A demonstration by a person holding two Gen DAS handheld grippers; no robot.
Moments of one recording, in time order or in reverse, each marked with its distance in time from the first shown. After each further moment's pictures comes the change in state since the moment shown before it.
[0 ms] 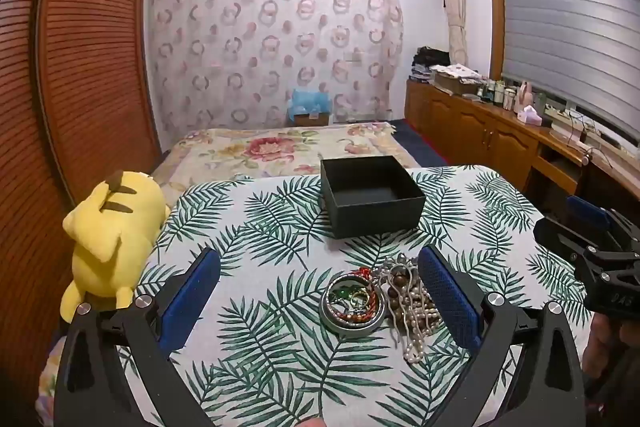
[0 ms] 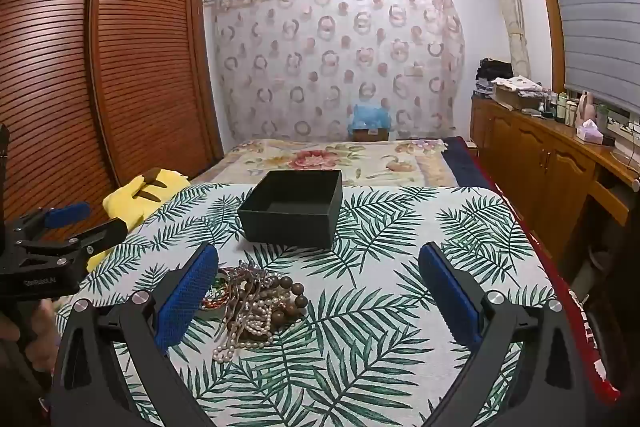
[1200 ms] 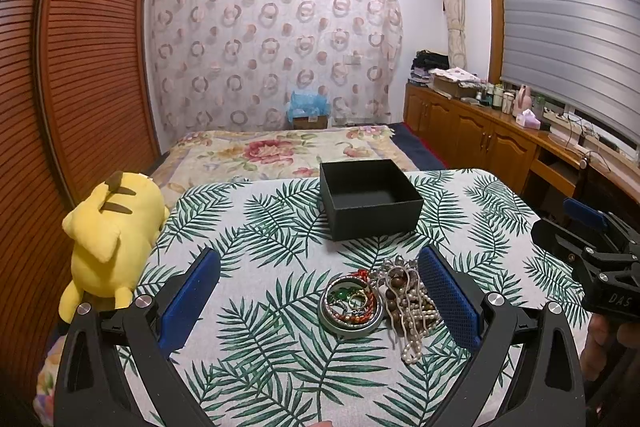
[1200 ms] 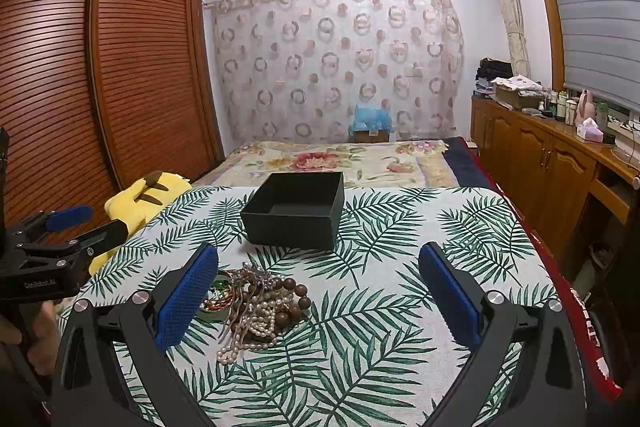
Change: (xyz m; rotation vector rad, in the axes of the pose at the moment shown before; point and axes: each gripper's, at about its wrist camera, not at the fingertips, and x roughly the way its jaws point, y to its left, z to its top) left arm 0.000 0.000 0.000 -0.003 -0.004 -0.001; right arm -0.002 0.001 0.001 0.005 -0.005 0.004
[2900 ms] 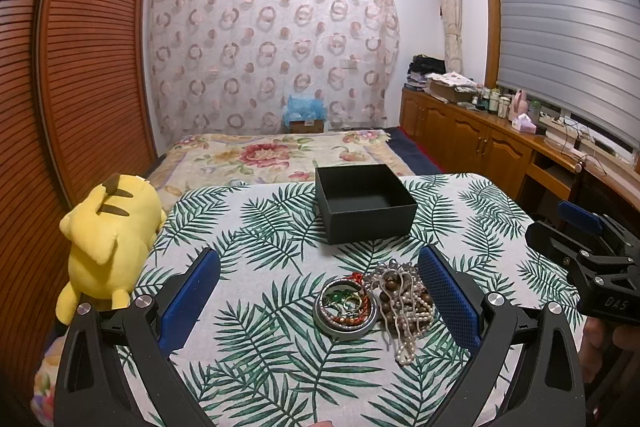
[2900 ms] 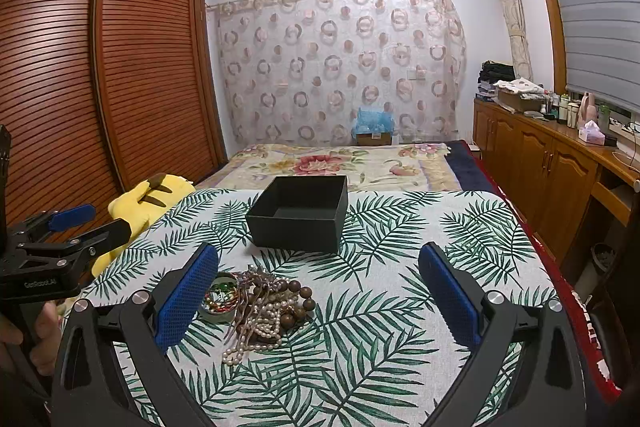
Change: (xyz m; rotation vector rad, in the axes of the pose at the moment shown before) left arm -0.015 -0.011 0.020 -0.004 -0.009 -0.004; right arm -0.001 0.002 -0.001 0.001 -0.007 0.002
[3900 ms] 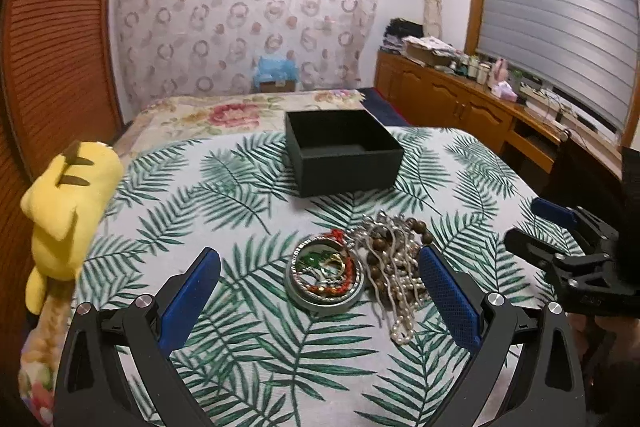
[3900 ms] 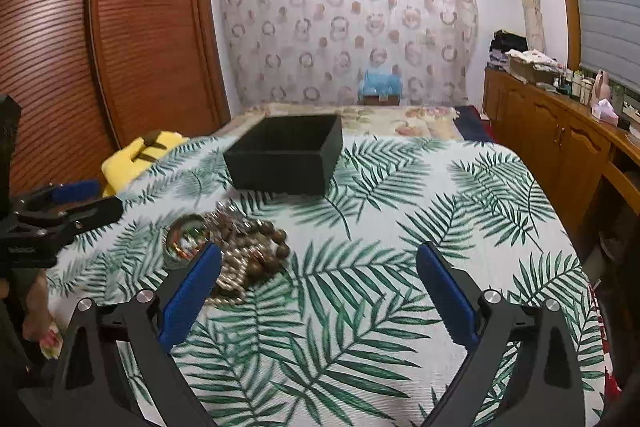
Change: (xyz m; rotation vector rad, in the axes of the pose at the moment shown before) left arm 0.046 -0.003 -0.034 0.005 0.143 -0.135; right arm 0.051 -0.028 -0.048 -0.022 0.156 0.023
